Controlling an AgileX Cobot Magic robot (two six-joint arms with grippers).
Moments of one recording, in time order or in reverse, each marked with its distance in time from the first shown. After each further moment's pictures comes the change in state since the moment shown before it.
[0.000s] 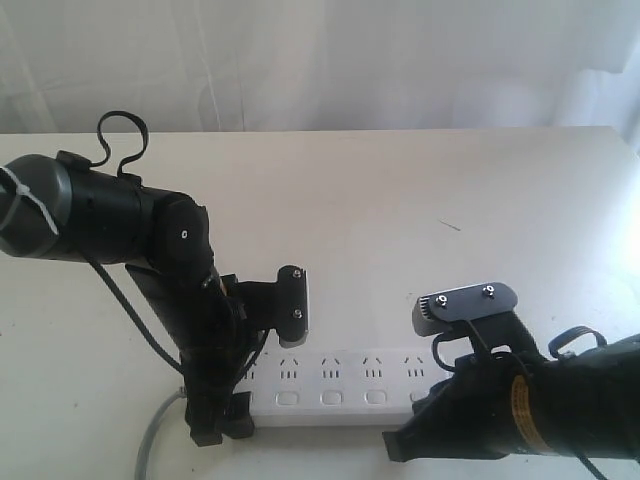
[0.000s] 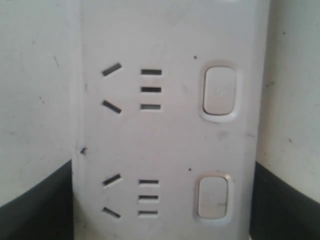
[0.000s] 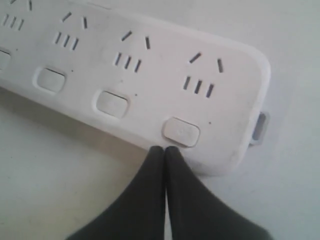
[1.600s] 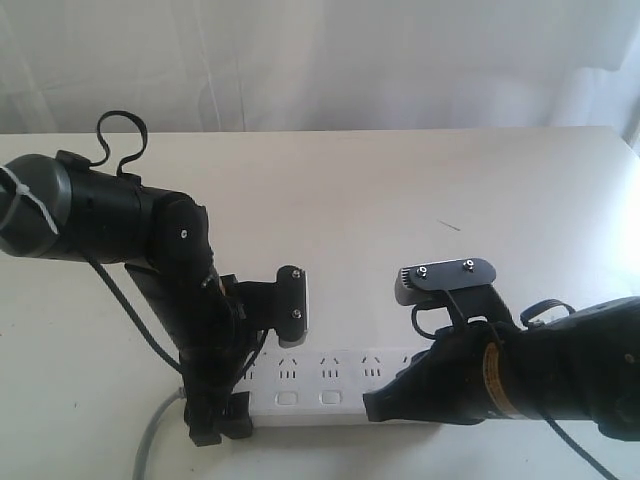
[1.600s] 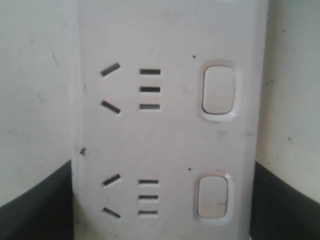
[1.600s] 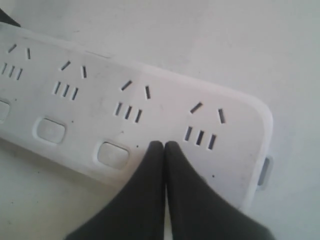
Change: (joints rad) left arm 0.000 0.000 -0.002 0.000 0.006 0.000; right arm 0.000 0.100 -0.080 0.024 0.017 -0.023
